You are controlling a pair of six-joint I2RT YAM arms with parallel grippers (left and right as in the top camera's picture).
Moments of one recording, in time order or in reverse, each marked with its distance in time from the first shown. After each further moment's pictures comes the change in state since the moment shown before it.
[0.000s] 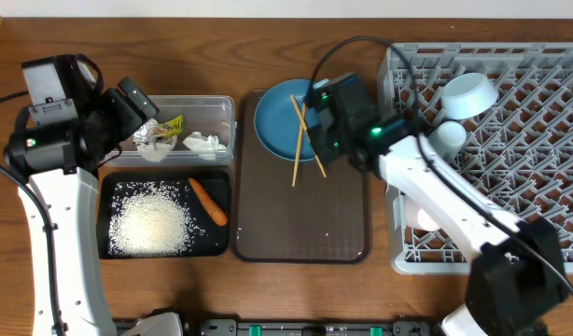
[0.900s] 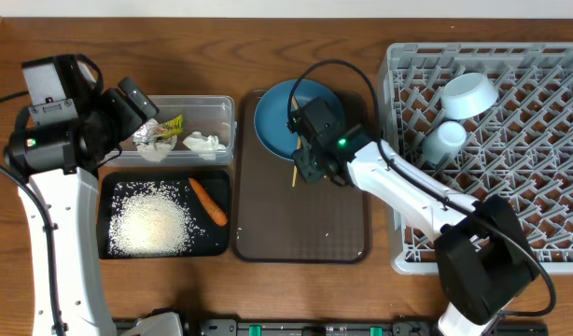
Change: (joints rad) left arm 0.000 0.000 0.000 0.000 0.000 0.000; right arm 0.083 0.102 -0.021 -0.027 0.068 0.094
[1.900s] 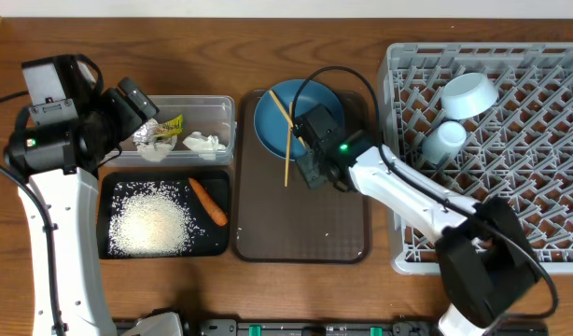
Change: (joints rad) left arm 0.000 0.000 0.000 0.000 0.000 0.000; right arm 0.002 -0.024 -0.048 0.006 0.031 0.018
